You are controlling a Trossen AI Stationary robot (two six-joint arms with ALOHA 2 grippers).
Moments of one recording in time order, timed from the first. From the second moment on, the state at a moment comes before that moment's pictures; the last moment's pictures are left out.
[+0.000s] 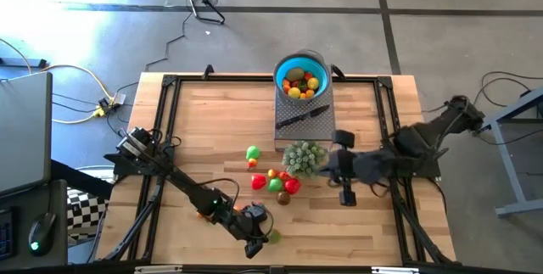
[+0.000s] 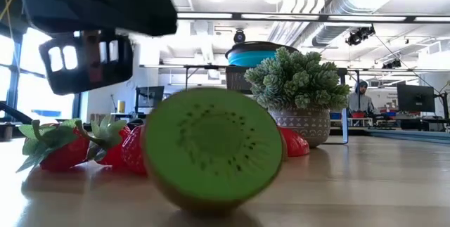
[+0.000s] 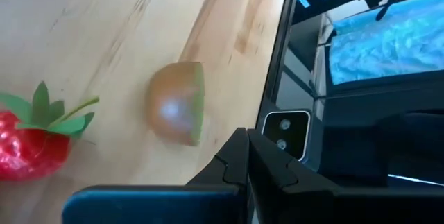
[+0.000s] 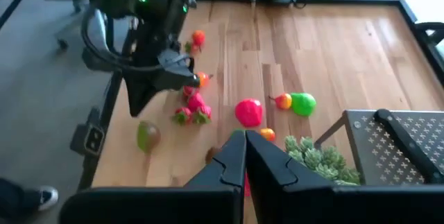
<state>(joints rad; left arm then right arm) -0.61 1.87 1.12 0.15 -0.10 -1.12 0.52 1.34 1.50 -0.86 0.38 0.36</state>
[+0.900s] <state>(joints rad) -0.66 1.87 1.33 -0.19 -0.33 -1.11 0.92 1.35 1.42 -0.83 0.85 0.73</state>
